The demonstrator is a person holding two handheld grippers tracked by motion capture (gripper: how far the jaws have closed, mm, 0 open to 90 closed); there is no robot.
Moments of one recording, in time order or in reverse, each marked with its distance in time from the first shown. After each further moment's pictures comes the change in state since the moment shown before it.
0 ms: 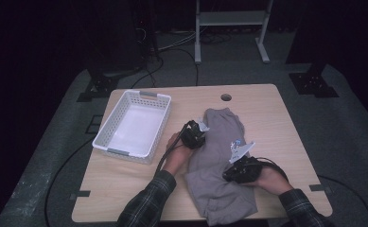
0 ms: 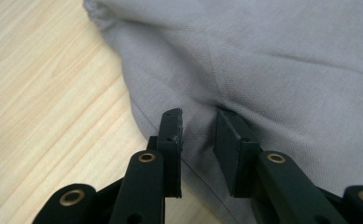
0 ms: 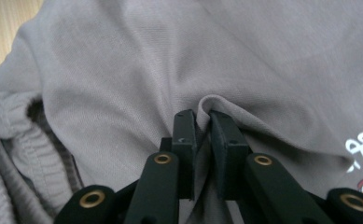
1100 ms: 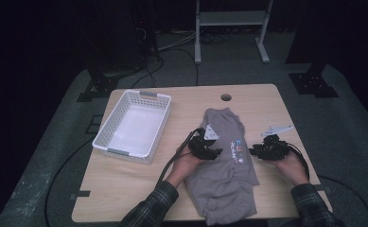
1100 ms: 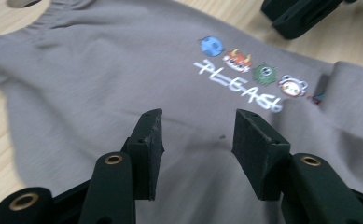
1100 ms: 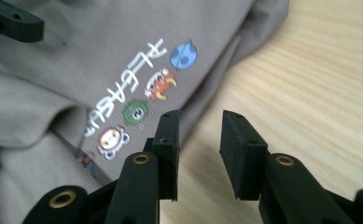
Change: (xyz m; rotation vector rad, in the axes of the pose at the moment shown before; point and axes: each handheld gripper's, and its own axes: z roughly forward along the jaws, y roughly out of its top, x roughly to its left) left arm -0.046 0.011 -0.025 -0.156 -0.233 -0.004; right arm -0.085 -0.048 -0.043 -0.173 -0.314 0.358
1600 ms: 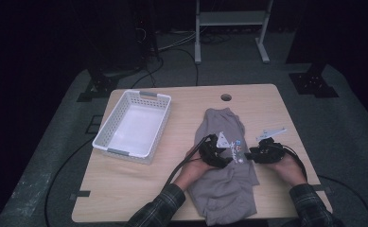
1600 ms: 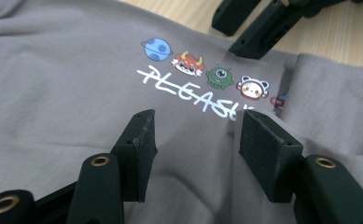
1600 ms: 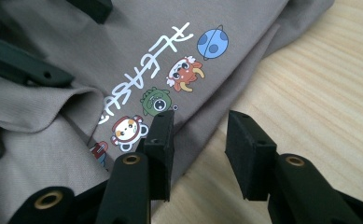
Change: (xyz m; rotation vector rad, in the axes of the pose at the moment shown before) left arm -0.026 0.003 0.026 0.034 -0.050 0.088; right arm 0.009 -0.002 0.011 0.035 0.034 -0.067
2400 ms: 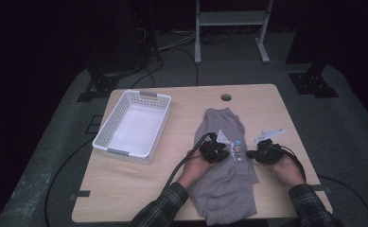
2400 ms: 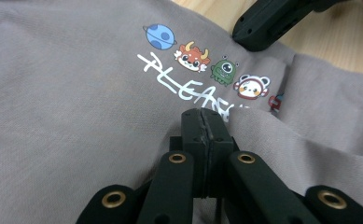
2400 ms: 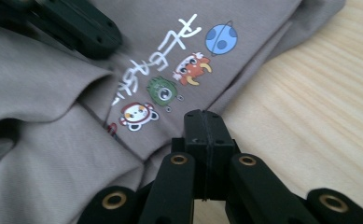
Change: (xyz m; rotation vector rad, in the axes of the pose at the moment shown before) left arm 0.010 0.001 0.002 0.020 -0.044 -0.123; right arm 0.006 0.001 0.000 0.016 -0.008 -0.036
